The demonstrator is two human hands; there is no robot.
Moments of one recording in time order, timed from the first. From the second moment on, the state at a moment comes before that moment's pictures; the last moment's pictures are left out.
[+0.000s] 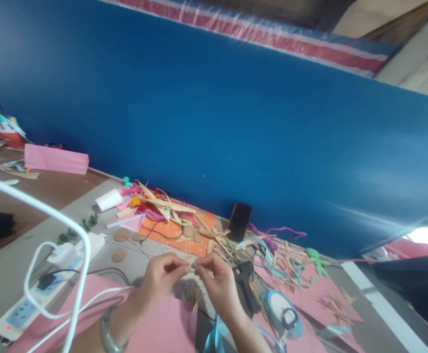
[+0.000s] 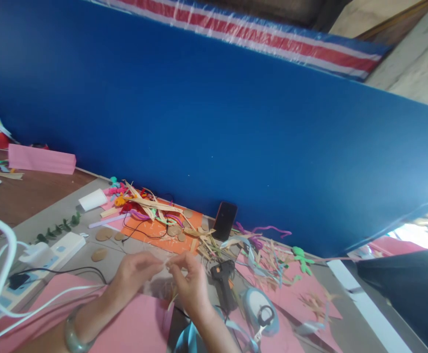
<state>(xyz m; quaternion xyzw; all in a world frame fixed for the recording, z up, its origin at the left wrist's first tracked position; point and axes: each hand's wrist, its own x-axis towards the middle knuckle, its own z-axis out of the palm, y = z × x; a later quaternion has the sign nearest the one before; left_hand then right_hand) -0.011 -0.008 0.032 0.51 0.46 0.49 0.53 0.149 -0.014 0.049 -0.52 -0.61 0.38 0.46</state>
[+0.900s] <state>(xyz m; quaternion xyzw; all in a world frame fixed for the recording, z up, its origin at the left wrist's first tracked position) -0.014 -0.001 0.026 0.46 0.44 0.53 0.56 0.151 -0.007 0.044 -0.52 -0.57 0.49 0.42</state>
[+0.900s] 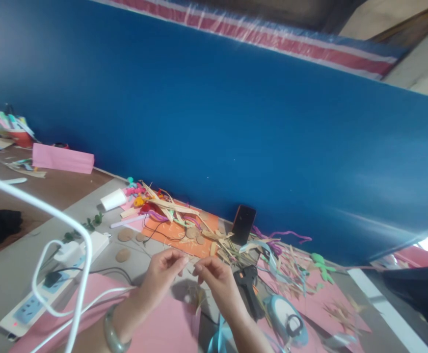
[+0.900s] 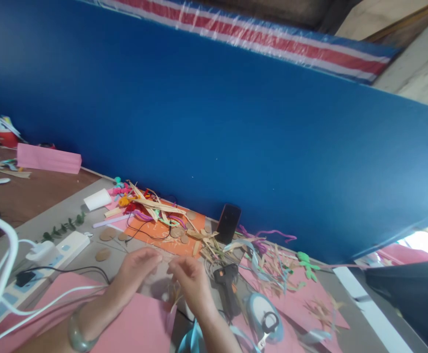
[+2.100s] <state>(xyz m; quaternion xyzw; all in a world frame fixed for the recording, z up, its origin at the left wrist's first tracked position) -0.011 -0.003 0.027 0.48 0.45 0.42 0.62 0.142 -0.011 0.050 -0.50 -0.52 0.51 0.46</state>
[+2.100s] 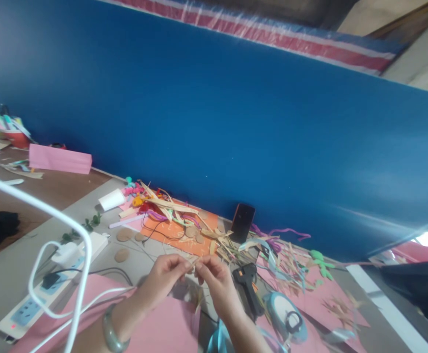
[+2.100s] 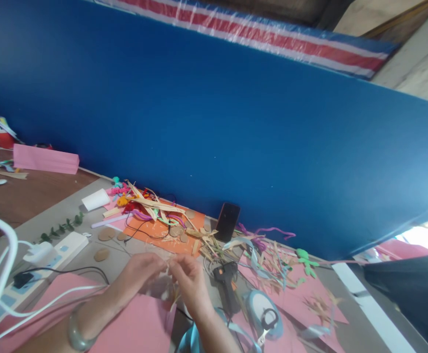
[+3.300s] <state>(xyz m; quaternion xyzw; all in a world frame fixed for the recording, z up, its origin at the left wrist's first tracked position) -0.014 -0.004 0.040 0.43 0.39 0.42 0.69 0.148 -0.008 0.041 -0.47 -0.50 0.53 0.50</state>
